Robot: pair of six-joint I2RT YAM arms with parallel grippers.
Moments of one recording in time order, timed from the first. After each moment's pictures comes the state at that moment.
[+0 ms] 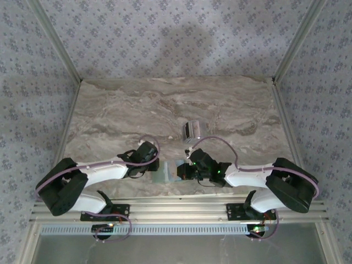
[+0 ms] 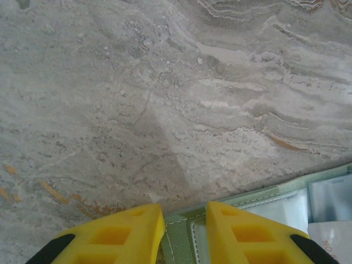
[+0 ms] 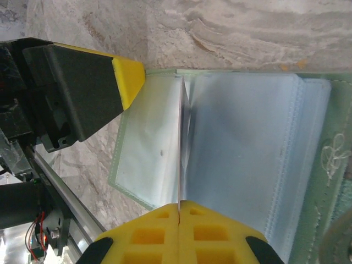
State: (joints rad) left arm -0.81 1.37 0.51 -0.15 -0.12 -0.71; right arm 0.99 1.37 0.45 0.25 -0.19 0.93
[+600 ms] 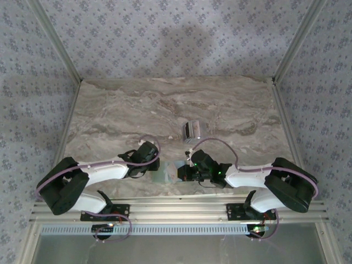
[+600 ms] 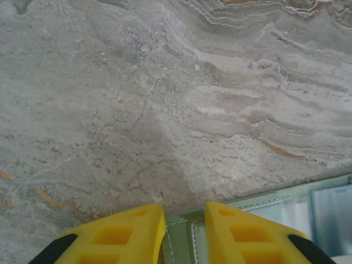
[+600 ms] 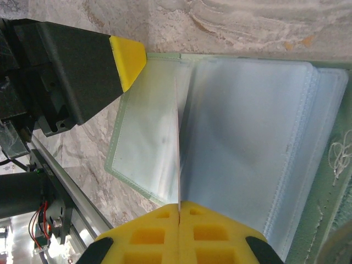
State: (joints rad) left arm -0.81 1.38 0.51 -0.13 -0.13 -0.72; right arm 0.98 1.38 0.42 0.27 -0.23 0.94
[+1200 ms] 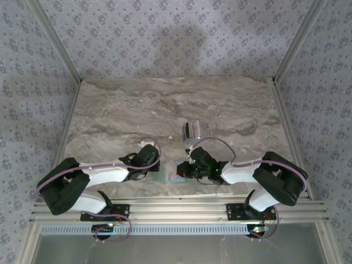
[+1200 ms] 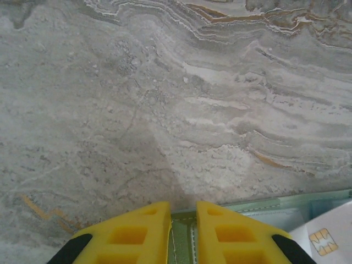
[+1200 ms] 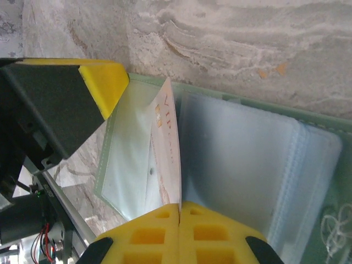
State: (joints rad) left arm -0.86 1.38 0.46 -0.03 -0.19 -0.76; right arm 0.93 1.50 0.44 0.37 -0.26 0.98
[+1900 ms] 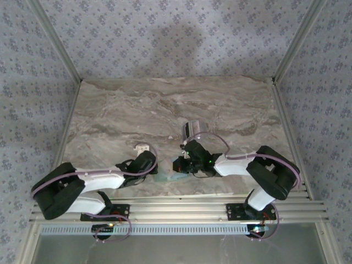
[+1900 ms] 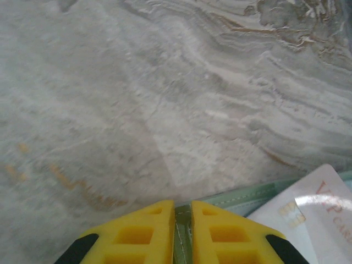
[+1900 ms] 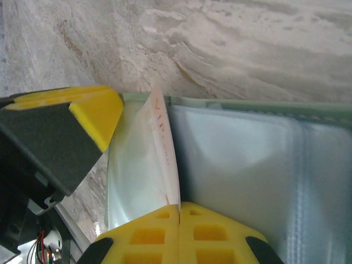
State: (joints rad) left arm -0.90 1.28 0.34 0.06 -0.28 -0.88; right arm 0.89 1.59 0.61 0.20 -0.32 0.90
